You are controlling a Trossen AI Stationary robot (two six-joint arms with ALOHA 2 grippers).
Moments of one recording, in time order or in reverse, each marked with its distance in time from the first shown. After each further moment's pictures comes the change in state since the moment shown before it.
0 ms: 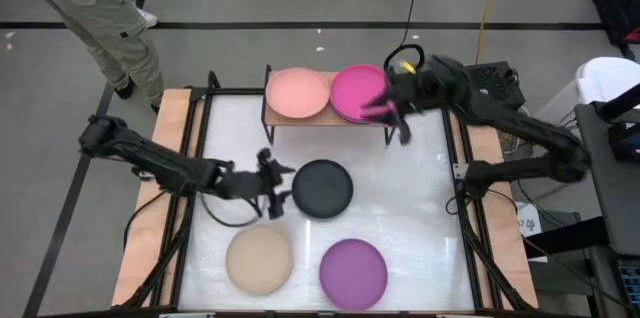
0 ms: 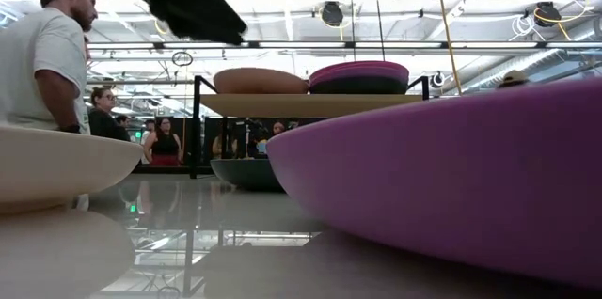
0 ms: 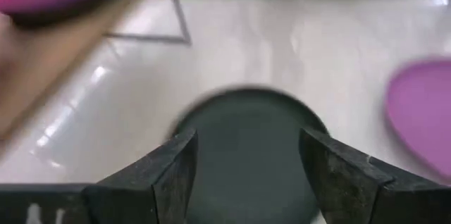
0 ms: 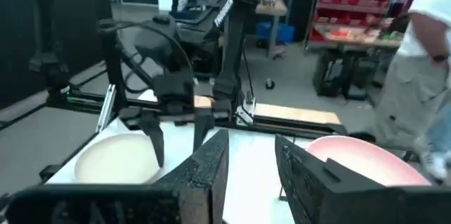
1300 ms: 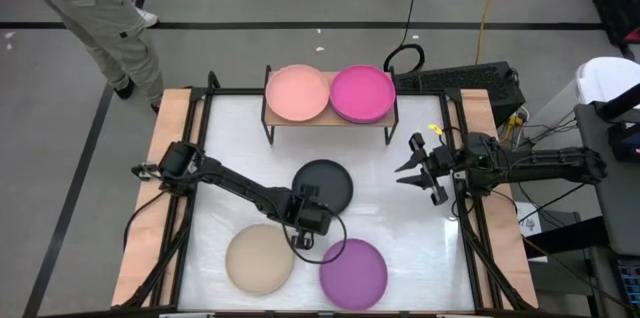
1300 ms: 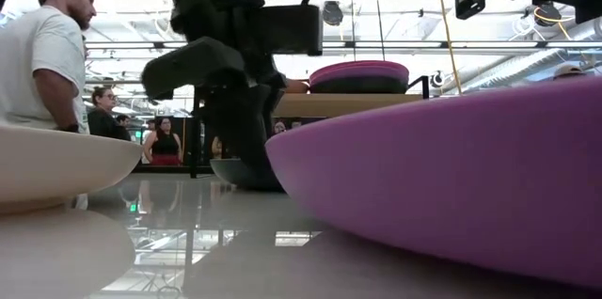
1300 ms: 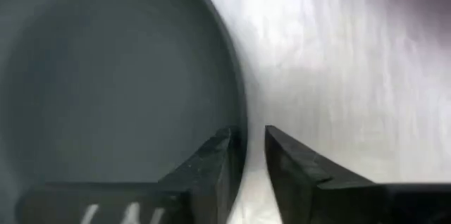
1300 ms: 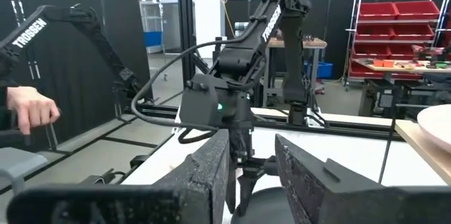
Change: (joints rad) left arm -0.008 0.708 0.582 -0.537 0.288 0.127; right arm 0.421 -0.568 -0.753 0.389 0.287 0.187
